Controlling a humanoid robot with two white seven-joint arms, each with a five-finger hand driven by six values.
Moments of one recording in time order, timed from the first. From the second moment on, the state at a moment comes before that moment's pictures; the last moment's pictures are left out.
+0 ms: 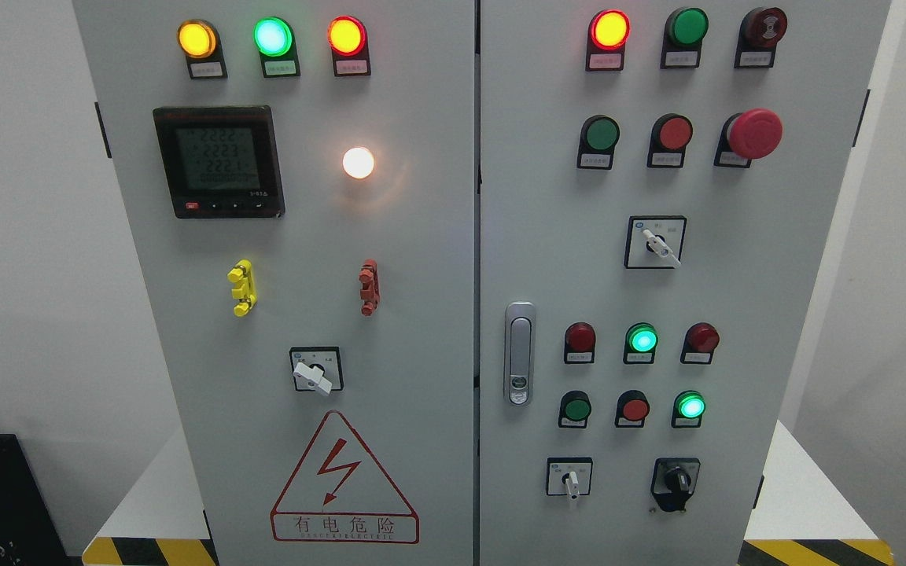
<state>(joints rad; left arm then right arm) 0.00 -0.10 0.00 0.00 0.00 -0.06 -0.01 0.27 0.02 -0.23 -2.06 0.86 -0.19 0.19</state>
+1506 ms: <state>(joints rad) 0.00 -0.10 0.00 0.00 0.00 -0.06 -0.01 0.06 0.01 -0.20 -2.01 1.30 -0.06 0.30</state>
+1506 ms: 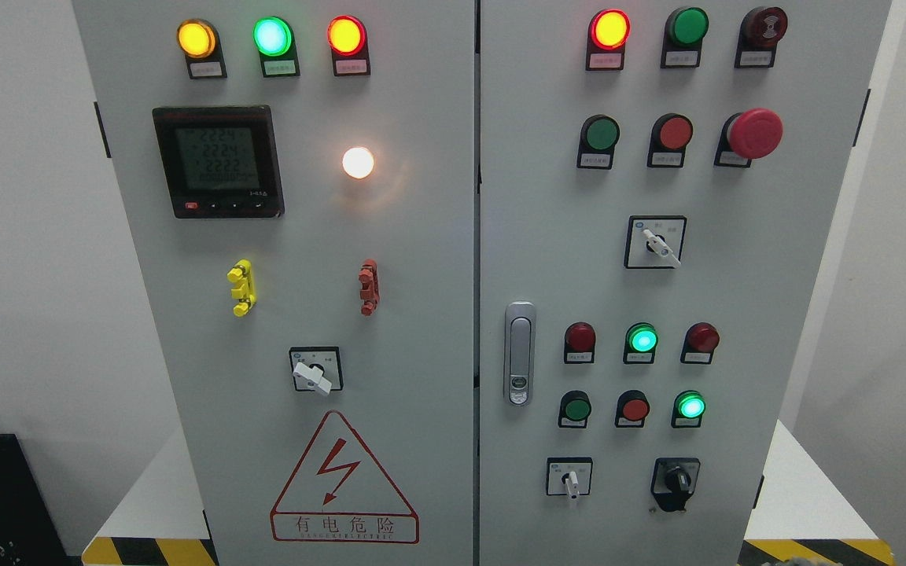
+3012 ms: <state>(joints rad) 0.00 -0.10 0.00 0.00 0.00 -0.06 -0.01 -0.13 0.00 -0.13 -1.81 1.36 0.11 0.27</state>
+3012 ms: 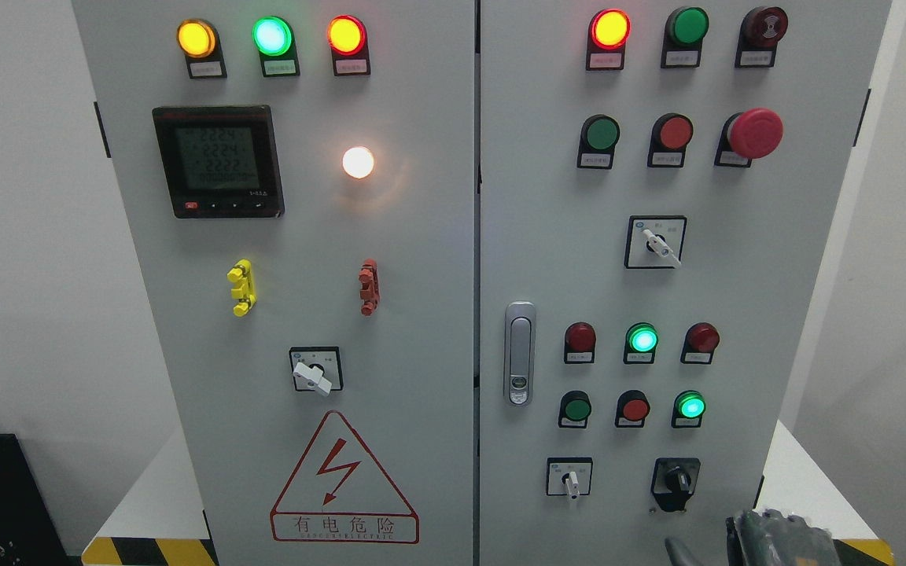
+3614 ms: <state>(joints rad) 0.00 -0.10 0.00 0.00 0.00 -0.06 -0.01 -0.19 0.03 -0.11 -1.76 1.36 0.16 0.27</state>
